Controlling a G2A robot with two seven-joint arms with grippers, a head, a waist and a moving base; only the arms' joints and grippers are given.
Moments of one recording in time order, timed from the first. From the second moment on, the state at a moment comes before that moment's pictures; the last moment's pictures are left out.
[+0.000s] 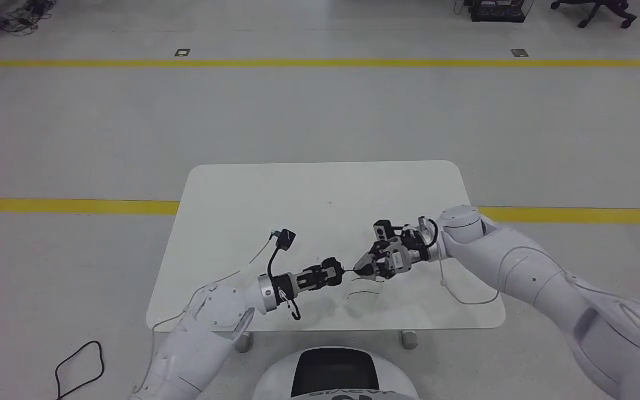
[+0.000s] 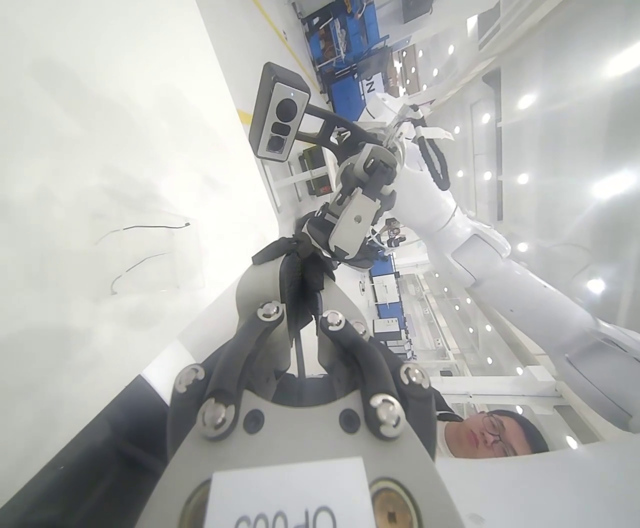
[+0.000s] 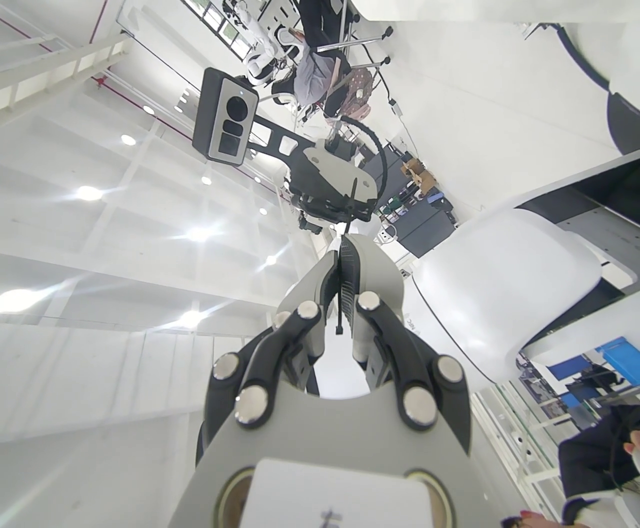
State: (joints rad) left arm 1.55 -1.20 -1.11 -1.56 0.00 -0.34 -0.72; right arm -0.71 -0.96 0.23 -1.05 1.15 0.34 1.29
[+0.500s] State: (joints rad) left arm 1.56 -1.20 -1.15 -1.54 -0.14 -0.34 -0.72; right arm -0.73 -0.94 0.27 -1.10 1.06 0.28 1.22
